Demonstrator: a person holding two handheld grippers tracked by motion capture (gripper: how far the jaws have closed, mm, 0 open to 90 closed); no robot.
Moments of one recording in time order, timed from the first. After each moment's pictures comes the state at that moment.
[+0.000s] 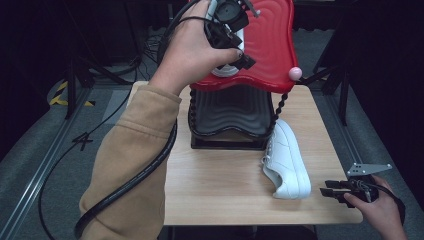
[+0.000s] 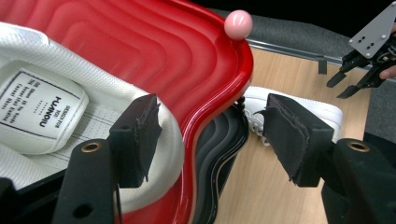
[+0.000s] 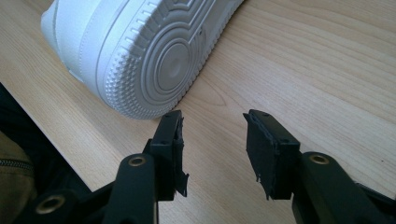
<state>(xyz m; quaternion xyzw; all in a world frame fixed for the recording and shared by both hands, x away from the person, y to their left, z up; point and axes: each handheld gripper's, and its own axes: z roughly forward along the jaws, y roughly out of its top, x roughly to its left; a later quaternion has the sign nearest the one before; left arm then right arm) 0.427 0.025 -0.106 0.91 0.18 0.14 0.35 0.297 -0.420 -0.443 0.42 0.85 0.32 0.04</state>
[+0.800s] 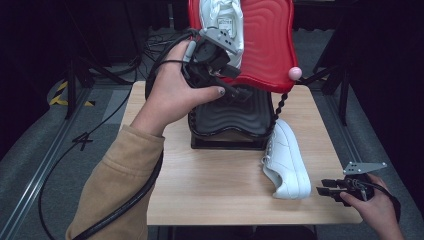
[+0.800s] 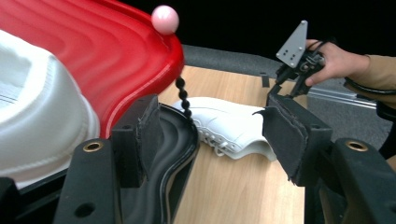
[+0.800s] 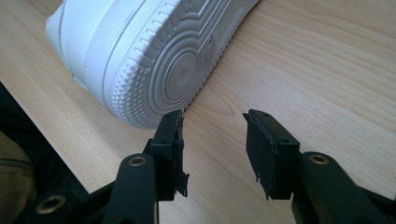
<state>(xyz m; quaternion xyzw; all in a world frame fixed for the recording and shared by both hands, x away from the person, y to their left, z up) 0.385 0.051 -0.152 0.89 0.14 0.08 0.43 0.302 -0.411 -0.444 0.41 0.85 0.32 0.04</state>
